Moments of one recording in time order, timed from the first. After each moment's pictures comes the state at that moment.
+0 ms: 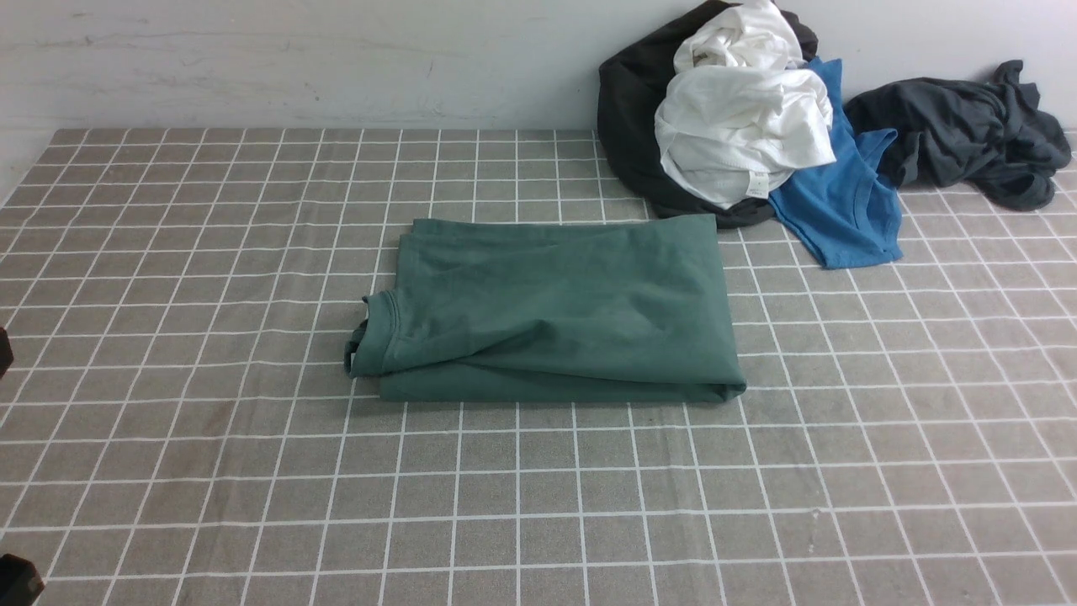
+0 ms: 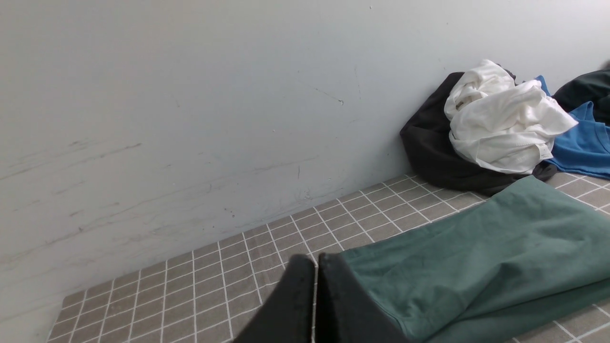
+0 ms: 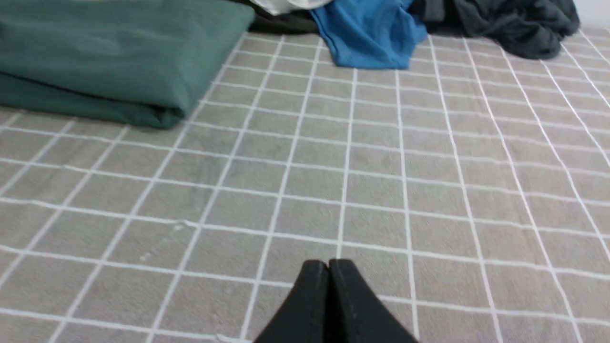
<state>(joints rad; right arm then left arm) 0.06 0.02 0.01 0.00 0.44 -0.11 -0.10 0.30 -0.40 -0.68 0.22 0.85</state>
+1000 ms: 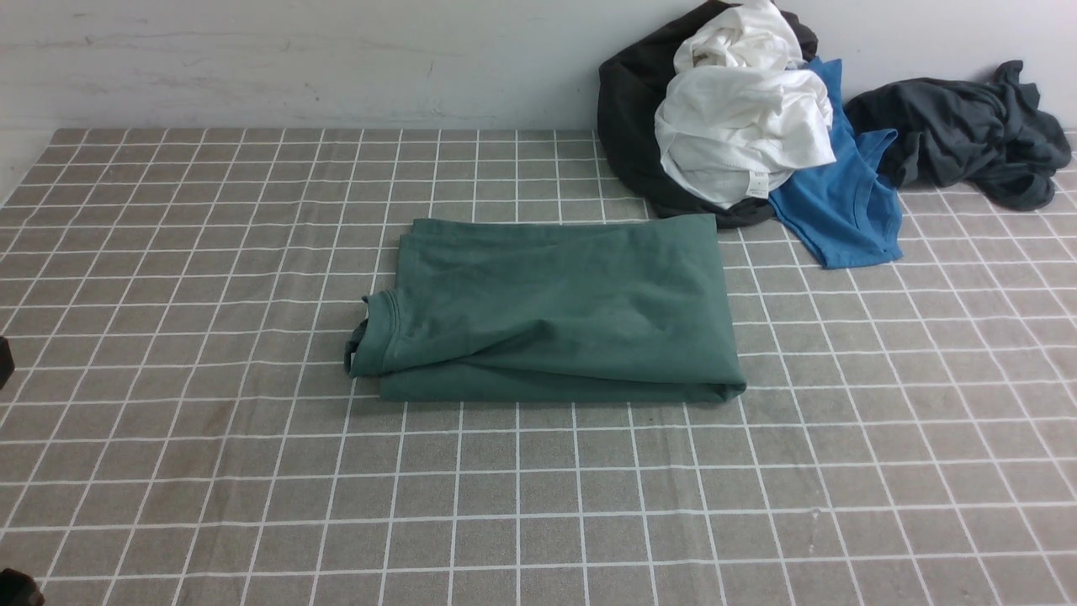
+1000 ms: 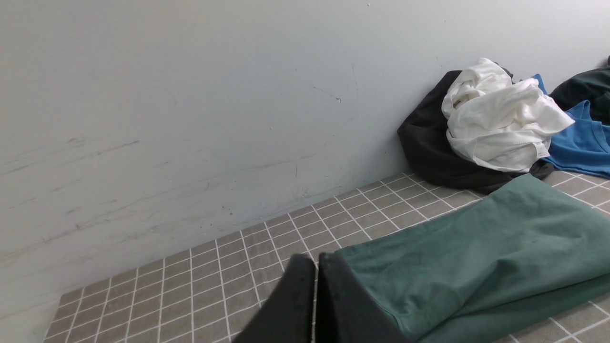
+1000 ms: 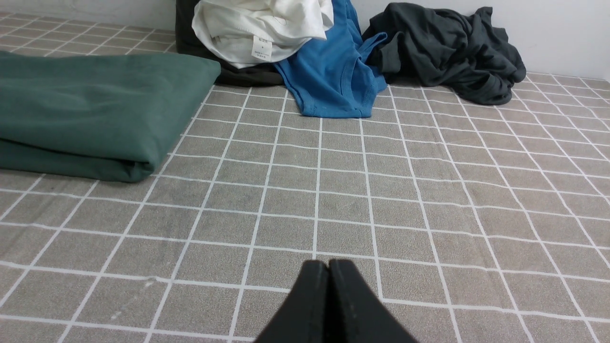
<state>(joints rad) 0.02 -0.01 0.02 0.01 0.38 -0.12 -0.10 0.26 -0.37 -0.68 0.22 0.85</state>
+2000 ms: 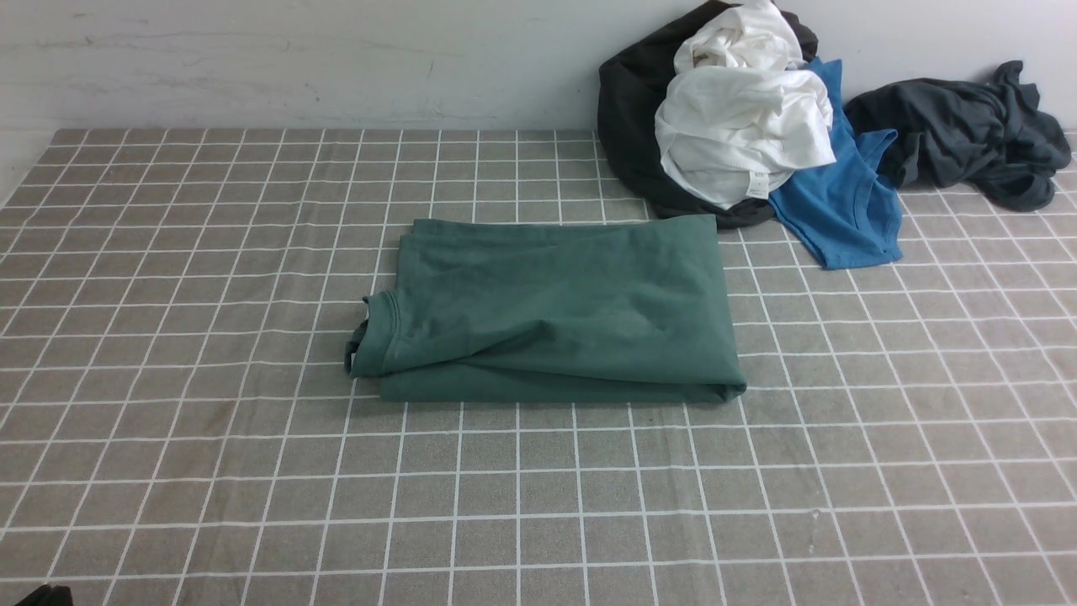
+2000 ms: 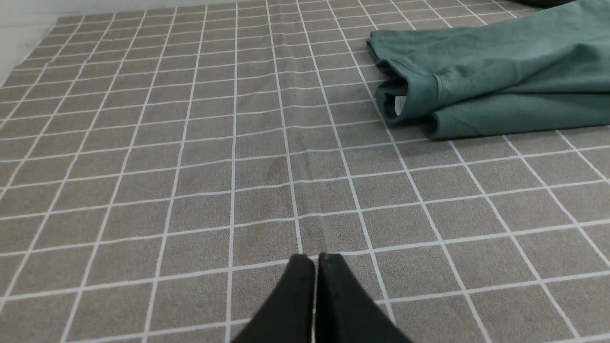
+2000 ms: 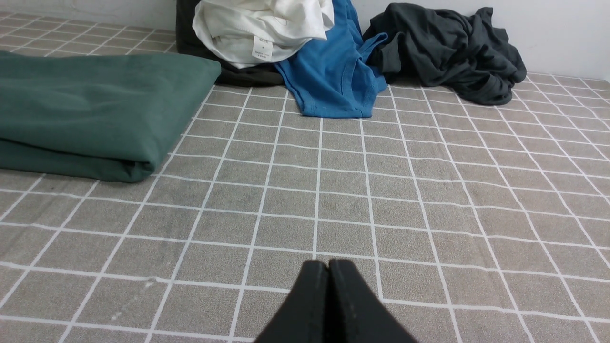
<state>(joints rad) 0.02 -0.01 0.02 0.02 0.38 -0.12 -0.09 -0.01 0.02 -0.06 0.37 0.03</state>
